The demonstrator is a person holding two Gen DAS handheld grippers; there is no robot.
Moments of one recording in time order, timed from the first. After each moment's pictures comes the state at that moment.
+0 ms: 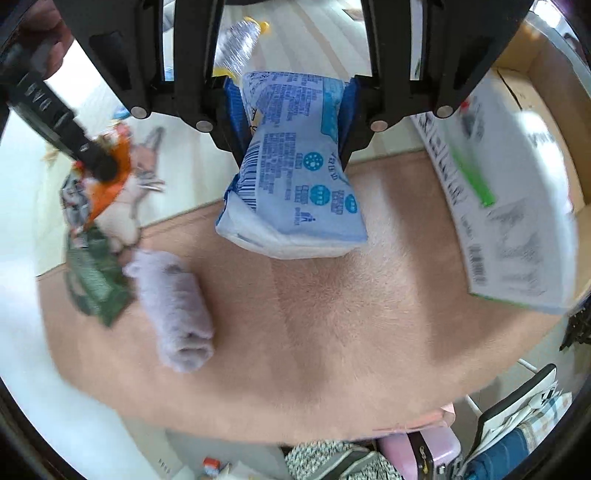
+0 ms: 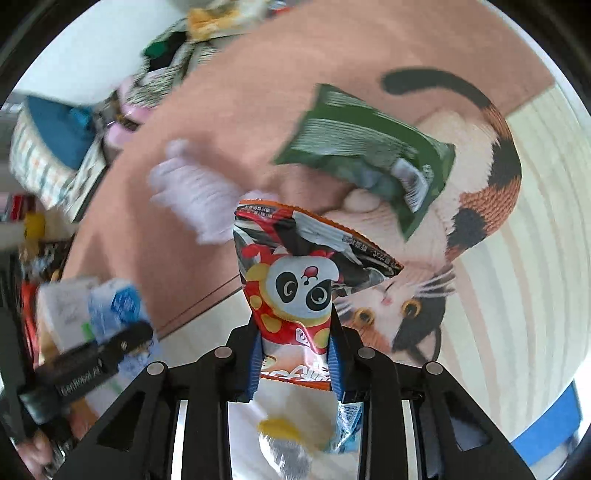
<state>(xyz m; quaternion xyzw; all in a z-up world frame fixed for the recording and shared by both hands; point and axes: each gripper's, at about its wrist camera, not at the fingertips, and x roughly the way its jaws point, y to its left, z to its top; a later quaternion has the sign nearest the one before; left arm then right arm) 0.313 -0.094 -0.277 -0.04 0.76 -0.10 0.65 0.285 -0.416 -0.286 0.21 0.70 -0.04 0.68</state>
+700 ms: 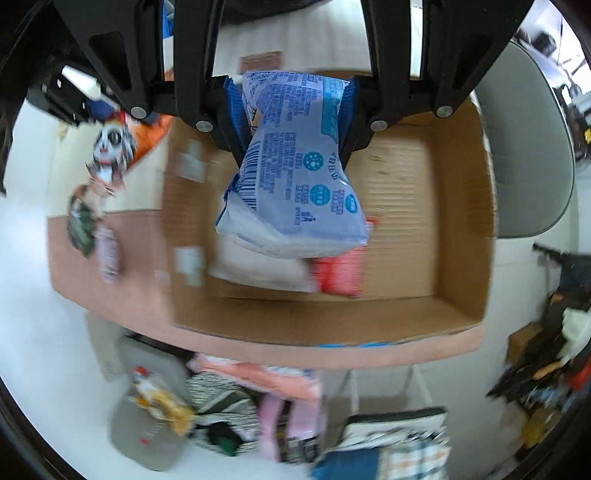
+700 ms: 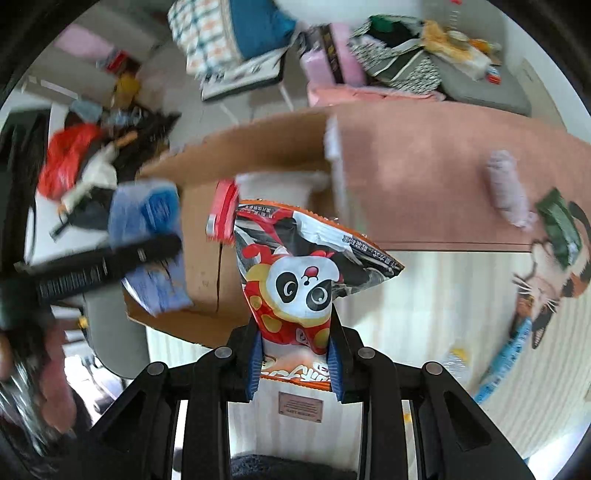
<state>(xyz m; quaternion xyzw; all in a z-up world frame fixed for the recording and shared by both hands) 0.278 0.146 -0.181 -0.12 0.71 0.00 0.70 0.232 -0.081 -0.190 0.03 0.69 0.17 0.70</state>
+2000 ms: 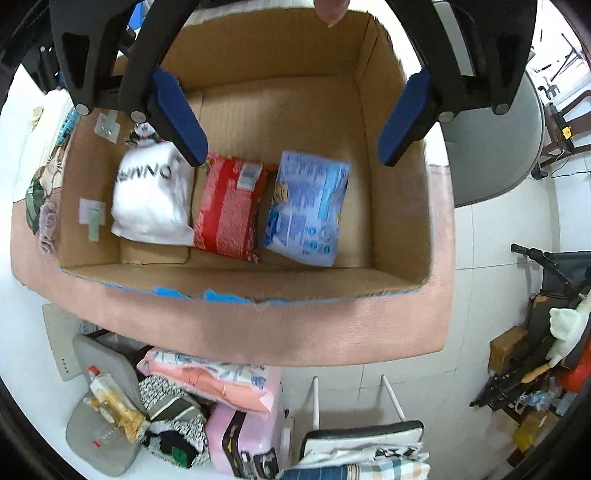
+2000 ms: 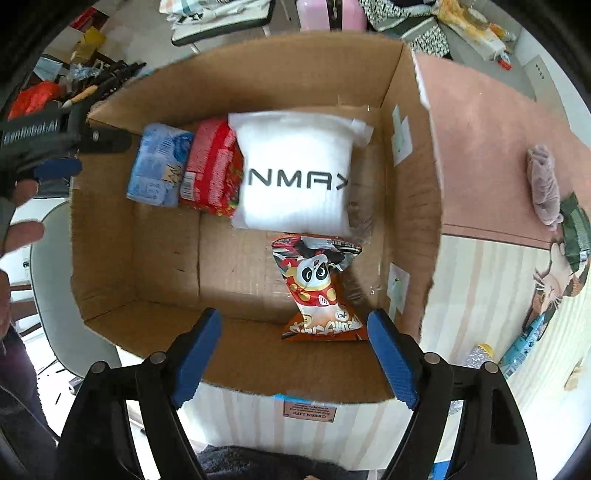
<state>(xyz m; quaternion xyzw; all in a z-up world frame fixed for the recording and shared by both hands) 0.304 0.220 -0.225 -0.09 0.73 0.03 0.68 0.252 -0.003 -0.239 -0.03 0.74 0.12 0.66</state>
